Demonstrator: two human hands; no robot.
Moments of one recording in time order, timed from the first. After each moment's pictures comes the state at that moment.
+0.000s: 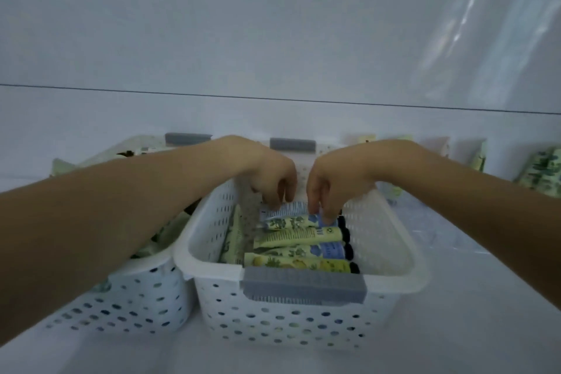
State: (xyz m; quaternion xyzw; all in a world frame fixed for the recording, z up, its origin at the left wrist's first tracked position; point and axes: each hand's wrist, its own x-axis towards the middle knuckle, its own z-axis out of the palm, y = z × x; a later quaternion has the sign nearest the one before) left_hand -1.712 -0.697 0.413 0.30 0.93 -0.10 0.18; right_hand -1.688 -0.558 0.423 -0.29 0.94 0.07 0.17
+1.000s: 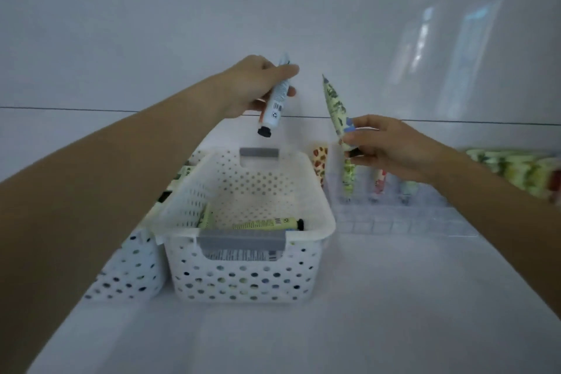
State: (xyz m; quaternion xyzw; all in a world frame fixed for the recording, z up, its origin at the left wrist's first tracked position) left_hand -1.681 -0.672 0.498 0.19 0.79 0.57 -0.06; right_hand -1.642 -0.449 0.435 -0.16 0.74 -0.66 0.01
